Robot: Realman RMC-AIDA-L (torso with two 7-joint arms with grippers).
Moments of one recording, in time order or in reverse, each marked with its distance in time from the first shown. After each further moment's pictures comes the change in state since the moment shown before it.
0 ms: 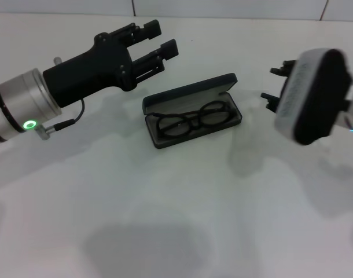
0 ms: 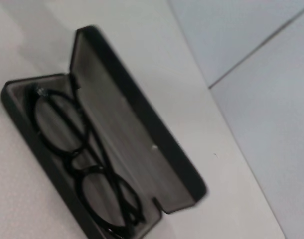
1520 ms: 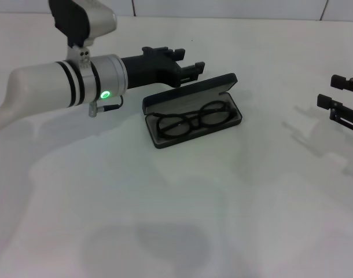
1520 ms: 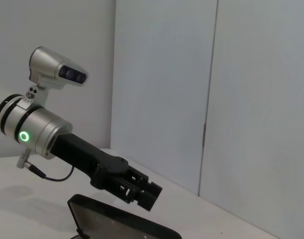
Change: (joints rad) left arm -0.227 -0.026 0.002 0.137 0.232 -0.749 -0.122; right arm 0.073 0.000 1.044 0.786 1.232 0.806 -1.285
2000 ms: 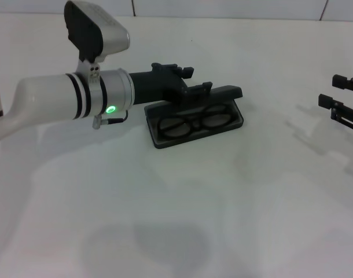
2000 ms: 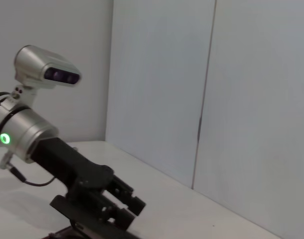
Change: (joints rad) left arm 0.017 0.000 -0.001 0.042 0.079 -0.005 0.033; right arm 0.004 -0.002 0.001 -0.001 -0.011 -0.021 -0.013
